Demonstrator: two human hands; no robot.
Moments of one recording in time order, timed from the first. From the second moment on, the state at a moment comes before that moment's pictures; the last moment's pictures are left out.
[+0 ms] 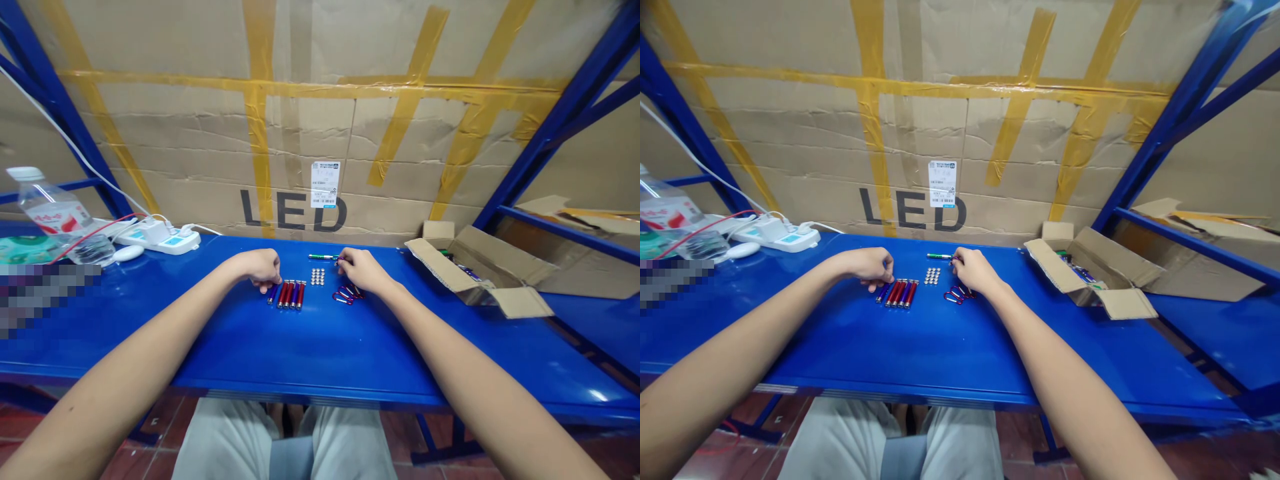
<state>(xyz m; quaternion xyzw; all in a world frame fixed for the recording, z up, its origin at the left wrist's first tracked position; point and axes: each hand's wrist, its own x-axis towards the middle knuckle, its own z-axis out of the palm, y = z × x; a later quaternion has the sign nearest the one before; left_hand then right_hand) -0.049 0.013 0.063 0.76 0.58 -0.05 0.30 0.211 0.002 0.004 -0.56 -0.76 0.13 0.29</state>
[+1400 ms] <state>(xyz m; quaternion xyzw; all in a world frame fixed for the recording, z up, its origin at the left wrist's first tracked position) -0.054 0.011 0.064 0.76 0.53 -0.09 0.36 0.211 0.001 0.004 -0.55 -0.78 0.14 0.28</state>
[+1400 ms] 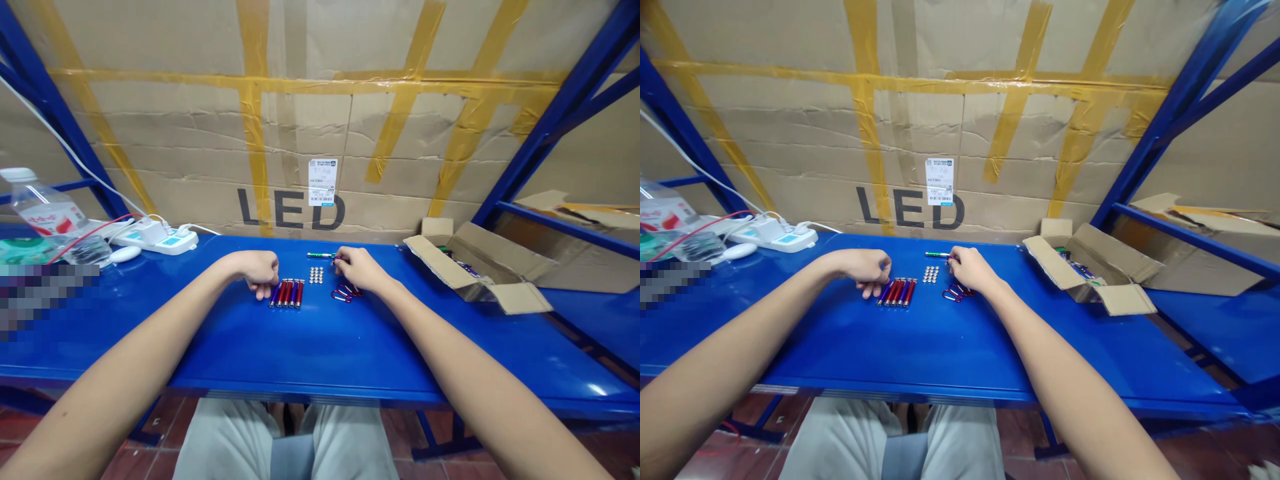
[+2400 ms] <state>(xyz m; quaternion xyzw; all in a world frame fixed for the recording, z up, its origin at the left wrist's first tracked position) -0.009 0.002 0.023 0.85 0.35 0.36 0.14 0.173 -0.027 0.014 -0.43 -0.84 0.15 0.28</state>
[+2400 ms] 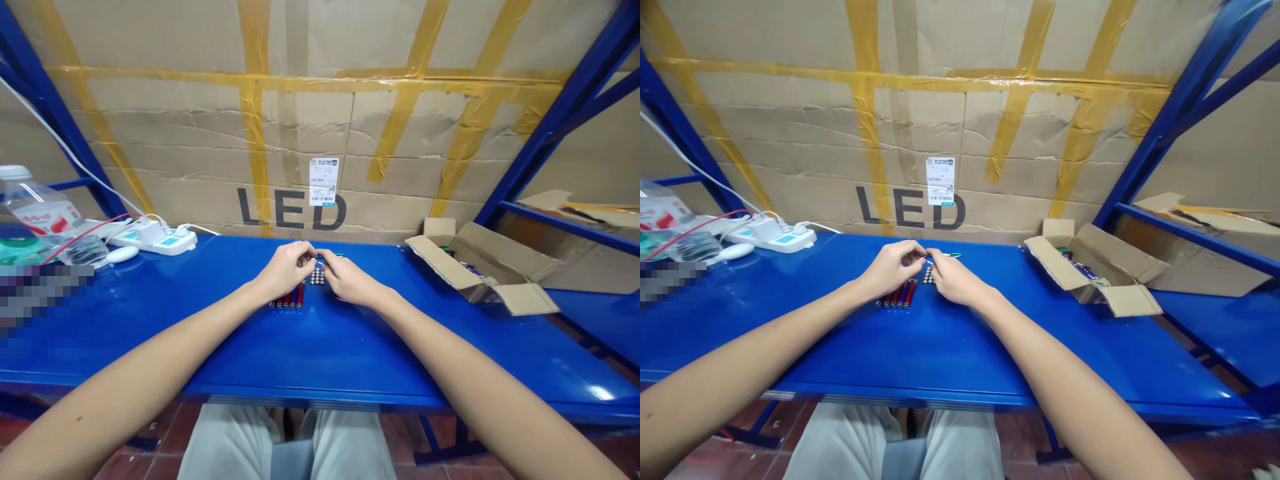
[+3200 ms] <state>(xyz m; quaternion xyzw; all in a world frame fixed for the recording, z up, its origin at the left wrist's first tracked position) -0.038 0.031 0.033 0.79 0.46 0.36 0.18 0.257 -0.004 0.029 -0.72 -0.67 0.18 0.04</state>
